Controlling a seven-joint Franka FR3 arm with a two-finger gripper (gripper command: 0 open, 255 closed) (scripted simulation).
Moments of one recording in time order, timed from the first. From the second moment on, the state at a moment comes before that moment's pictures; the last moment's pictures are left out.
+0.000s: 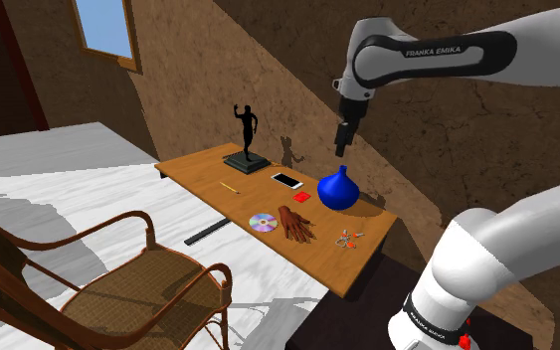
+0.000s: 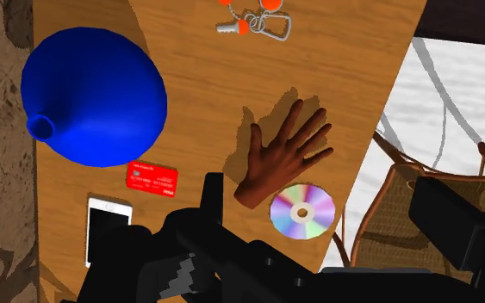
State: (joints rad) arm -0.07 -0.60 -0.14 -2.33 -0.16 1.79 -0.37
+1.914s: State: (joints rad) arm -0.17 0.17 -0.48 -2.00 0.05 2.13 -0.95
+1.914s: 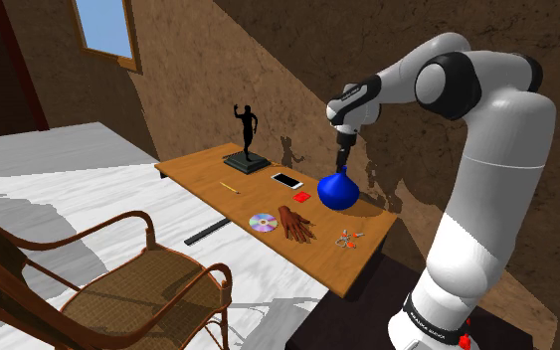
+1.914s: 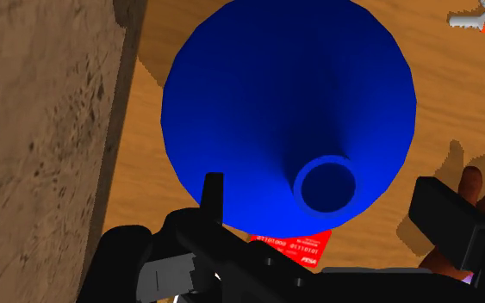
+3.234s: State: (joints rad) arm -0.16 0.13 -0.48 -1.95 0.02 2.04 -0.94
